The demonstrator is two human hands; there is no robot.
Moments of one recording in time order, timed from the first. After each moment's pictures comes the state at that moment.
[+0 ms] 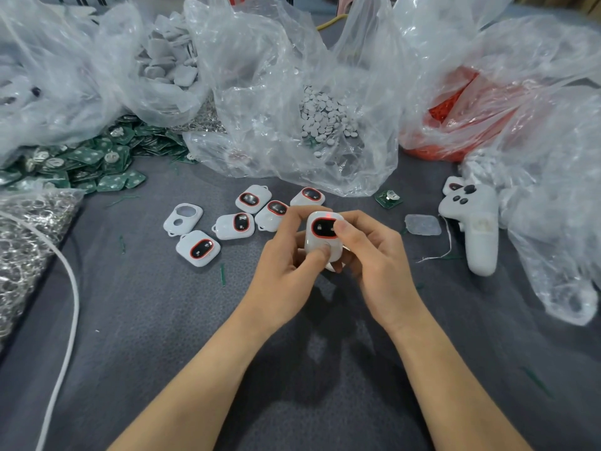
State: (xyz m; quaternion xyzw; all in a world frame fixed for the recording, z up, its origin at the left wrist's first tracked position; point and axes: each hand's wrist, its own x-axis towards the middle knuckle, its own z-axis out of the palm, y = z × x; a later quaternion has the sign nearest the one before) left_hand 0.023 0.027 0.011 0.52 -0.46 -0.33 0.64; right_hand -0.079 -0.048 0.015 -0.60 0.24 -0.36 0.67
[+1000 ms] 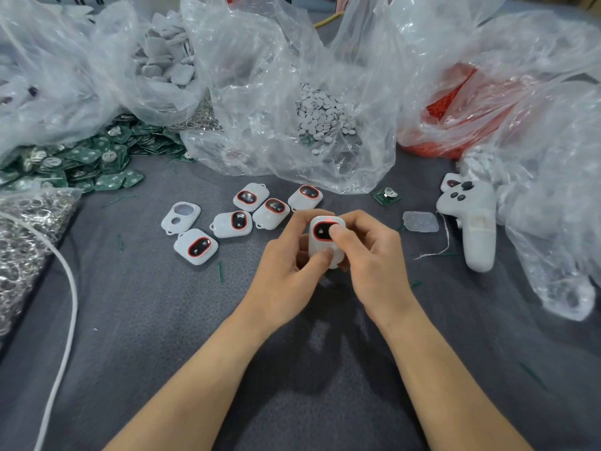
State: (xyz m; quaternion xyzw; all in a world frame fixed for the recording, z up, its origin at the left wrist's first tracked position) left_hand 0.023 0.026 0.005 0.56 -0.48 -0.31 0.59; right_hand -0.076 -0.046 0.013 -0.65 0.32 -0.38 0.57
